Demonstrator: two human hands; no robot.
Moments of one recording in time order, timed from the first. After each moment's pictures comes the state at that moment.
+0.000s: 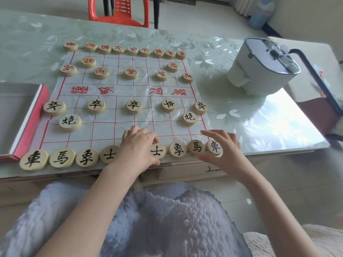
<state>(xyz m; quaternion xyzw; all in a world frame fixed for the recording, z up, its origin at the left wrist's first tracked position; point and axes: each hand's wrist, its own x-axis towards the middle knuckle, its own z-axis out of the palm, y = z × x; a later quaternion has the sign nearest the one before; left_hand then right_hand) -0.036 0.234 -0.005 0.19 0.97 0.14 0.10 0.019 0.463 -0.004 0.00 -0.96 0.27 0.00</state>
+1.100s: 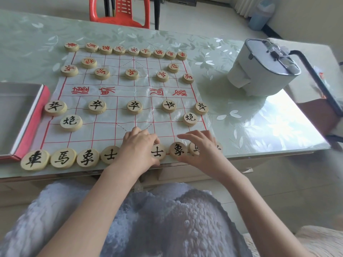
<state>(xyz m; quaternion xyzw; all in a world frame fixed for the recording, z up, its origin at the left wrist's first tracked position) -0.036 0.233 -0.008 0.19 0.97 0.14 0.09 0.004 0.420 -0.012 0.06 -0.96 0.27 -0.01</state>
